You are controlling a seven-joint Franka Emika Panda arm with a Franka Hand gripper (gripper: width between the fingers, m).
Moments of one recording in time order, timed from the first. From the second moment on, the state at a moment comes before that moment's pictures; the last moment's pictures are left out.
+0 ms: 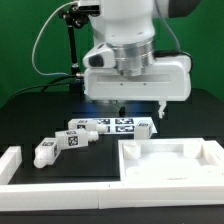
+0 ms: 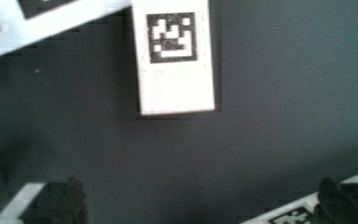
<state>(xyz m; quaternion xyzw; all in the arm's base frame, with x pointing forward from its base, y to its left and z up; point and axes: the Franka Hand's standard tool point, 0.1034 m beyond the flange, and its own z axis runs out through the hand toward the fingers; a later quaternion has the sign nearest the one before) 0.461 0.021 0.061 -0.96 0.20 0.17 0.07</state>
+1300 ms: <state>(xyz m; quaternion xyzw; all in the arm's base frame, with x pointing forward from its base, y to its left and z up) 0.416 0.027 0.012 -0.86 0.23 0.44 0.13</state>
